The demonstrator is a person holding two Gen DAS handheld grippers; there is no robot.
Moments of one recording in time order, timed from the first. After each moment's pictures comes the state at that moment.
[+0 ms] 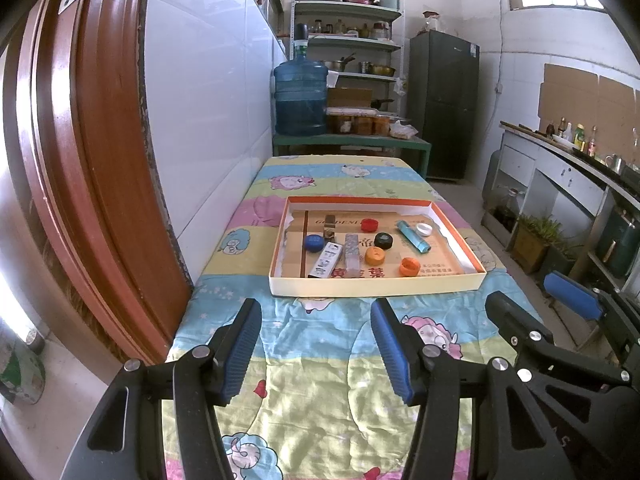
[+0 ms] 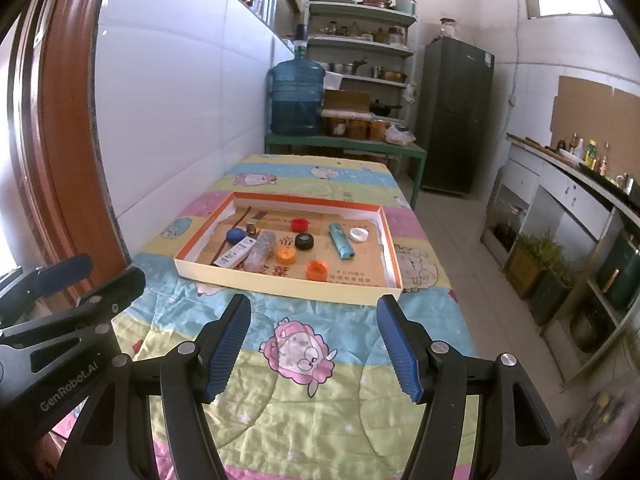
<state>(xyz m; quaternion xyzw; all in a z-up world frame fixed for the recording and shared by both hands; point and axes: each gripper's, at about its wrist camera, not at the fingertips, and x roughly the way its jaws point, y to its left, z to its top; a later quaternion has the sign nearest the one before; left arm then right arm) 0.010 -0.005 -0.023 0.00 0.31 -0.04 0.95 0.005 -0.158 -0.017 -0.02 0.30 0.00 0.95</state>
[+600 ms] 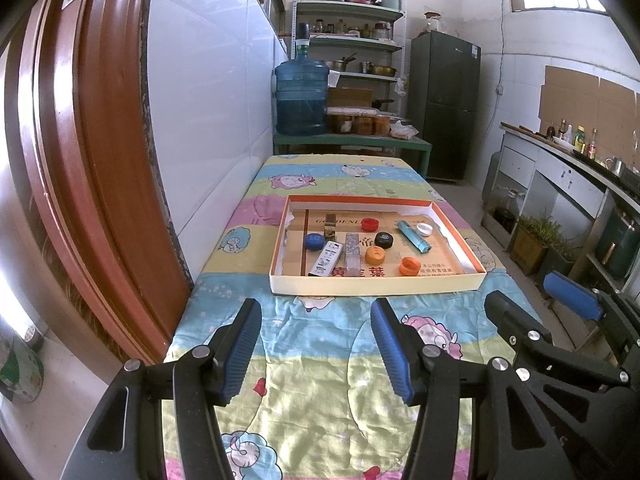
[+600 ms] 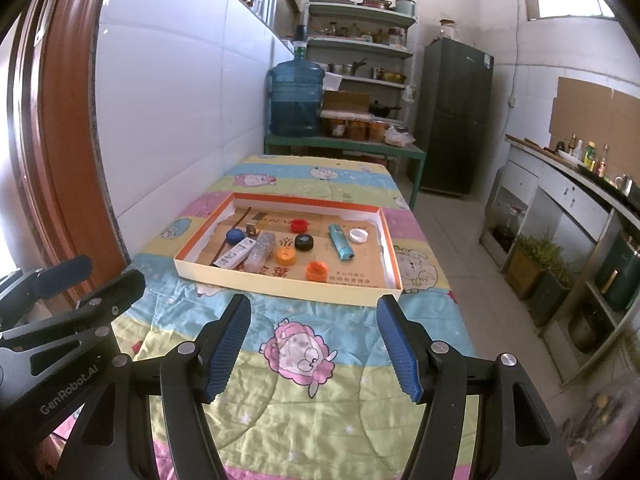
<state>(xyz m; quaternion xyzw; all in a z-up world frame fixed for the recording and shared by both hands) 0.009 -0.005 -0.023 0.01 0.31 -0.04 0.95 0.005 -0.156 -0.018 -0.02 0.30 0.00 0.95</state>
